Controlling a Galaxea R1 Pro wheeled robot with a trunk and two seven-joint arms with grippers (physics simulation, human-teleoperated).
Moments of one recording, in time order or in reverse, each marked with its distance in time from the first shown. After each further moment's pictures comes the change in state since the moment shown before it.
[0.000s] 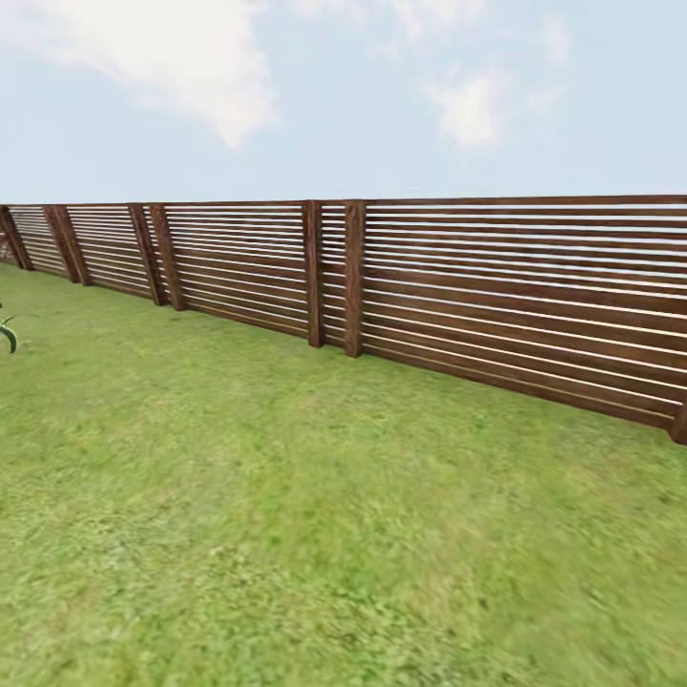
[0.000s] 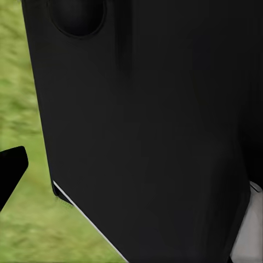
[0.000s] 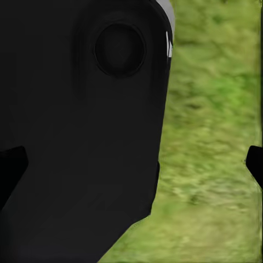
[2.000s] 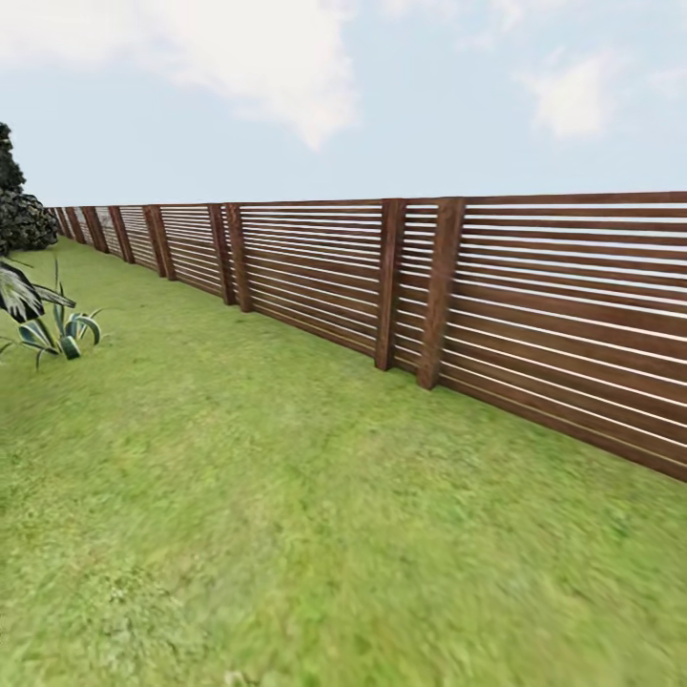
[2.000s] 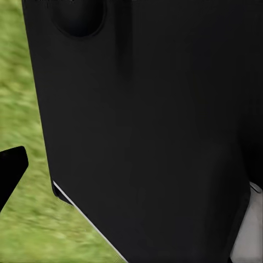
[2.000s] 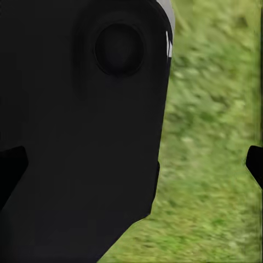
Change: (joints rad) left arm 0.000 0.000 0.000 -0.001 0.001 0.000 0.000; right arm 0.000 0.000 0.001 0.000 0.000 0.000 0.000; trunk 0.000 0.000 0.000
